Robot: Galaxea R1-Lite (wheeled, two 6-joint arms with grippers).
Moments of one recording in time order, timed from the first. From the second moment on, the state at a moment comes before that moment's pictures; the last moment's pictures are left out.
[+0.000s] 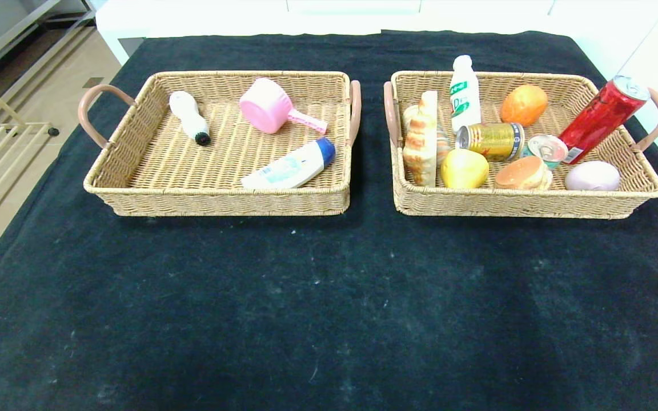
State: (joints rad) left arm -0.03 0.24 -1.22 0.97 -0.14 0.18; right arm -0.01 0.11 -0.90 1.02 -0.15 -0.02
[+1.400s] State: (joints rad) left arm 0.00 0.00 0.00 -0.10 -0.01 0.16; right arm 0.00 0.00 0.00 -0.03 0.00 -0.09
